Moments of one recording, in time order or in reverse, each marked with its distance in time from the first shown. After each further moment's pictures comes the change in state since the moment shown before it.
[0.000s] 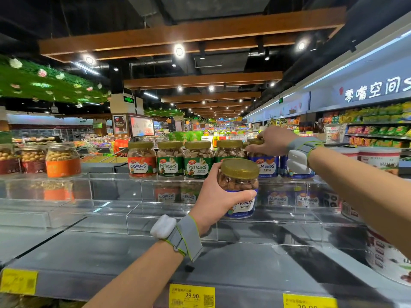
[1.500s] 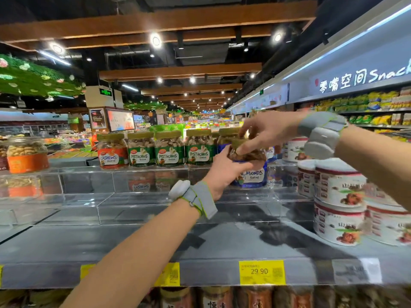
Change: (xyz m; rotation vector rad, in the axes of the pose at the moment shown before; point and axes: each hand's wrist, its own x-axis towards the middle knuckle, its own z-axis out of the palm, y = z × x) left_hand 0.041 0.012 0.089 -0.013 -0.125 -0.061; right_hand -0.111 0.017 -0.072 0.199 -0.279 -0.153
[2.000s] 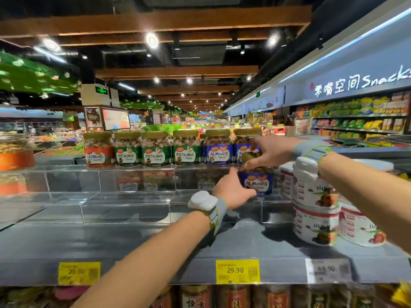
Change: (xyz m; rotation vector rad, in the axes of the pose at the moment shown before) left_hand -0.006 -0.020 0.066 0.613 -0.034 -0.153; right_hand -0.006 0.067 0.040 -0.188 0.031 0.161
